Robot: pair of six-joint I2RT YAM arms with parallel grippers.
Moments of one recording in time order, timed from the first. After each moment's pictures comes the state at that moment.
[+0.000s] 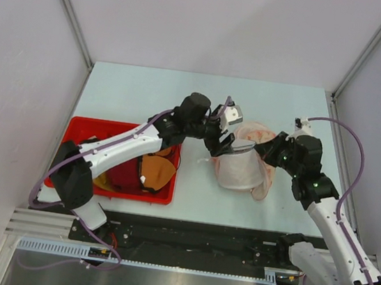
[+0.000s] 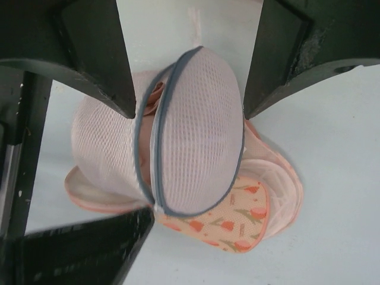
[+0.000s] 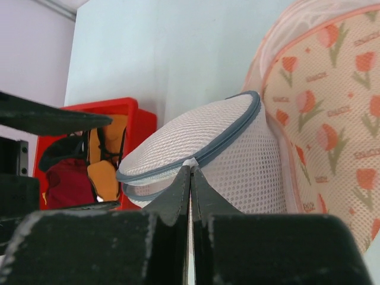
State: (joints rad) left arm -0.81 1.60 1.35 -0.24 0.39 0.22; right arm 0.26 0.89 0.77 -0.28 -0.18 0.65
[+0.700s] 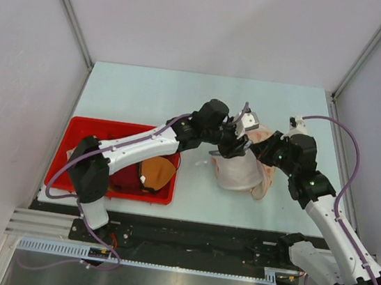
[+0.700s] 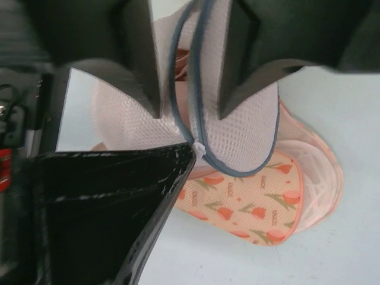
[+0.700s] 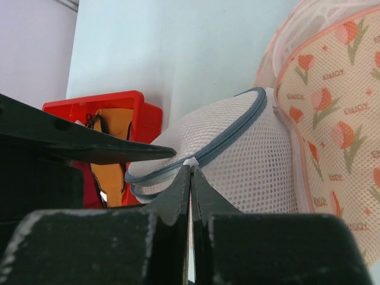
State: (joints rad) left arm -0.90 1.72 1.47 -0.24 0.36 0.14; right arm 0.36 0.91 0.79 -0.28 -0.13 0.67
